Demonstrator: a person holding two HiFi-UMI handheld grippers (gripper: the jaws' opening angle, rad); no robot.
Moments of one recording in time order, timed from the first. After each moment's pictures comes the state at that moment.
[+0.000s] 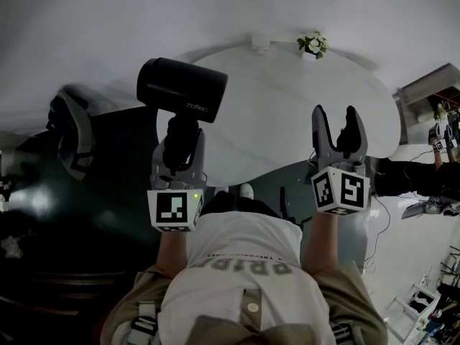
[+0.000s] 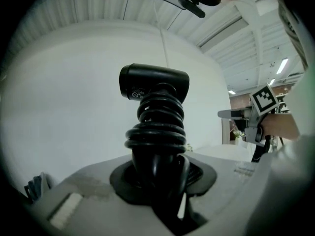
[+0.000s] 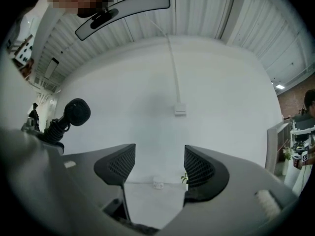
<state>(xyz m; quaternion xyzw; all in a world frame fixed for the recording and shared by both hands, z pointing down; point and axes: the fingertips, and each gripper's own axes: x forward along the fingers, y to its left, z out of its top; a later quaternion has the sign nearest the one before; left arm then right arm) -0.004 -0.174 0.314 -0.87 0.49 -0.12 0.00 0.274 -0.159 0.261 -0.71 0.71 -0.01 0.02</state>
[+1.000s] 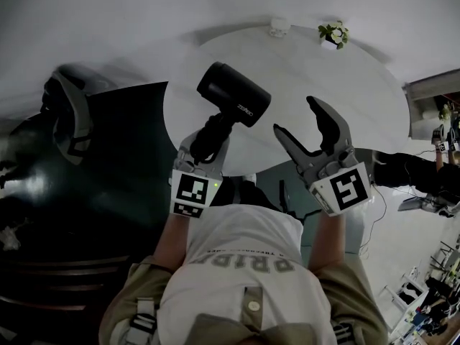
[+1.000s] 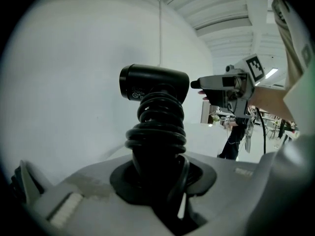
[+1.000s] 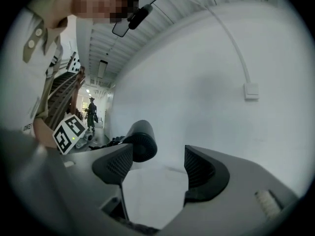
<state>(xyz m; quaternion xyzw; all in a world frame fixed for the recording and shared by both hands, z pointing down) -0.008 -0.171 0.429 -0.90 0.37 -0.23 -0.08 0.114 -0.180 0.299 -0.45 0.89 0.00 -0.10</state>
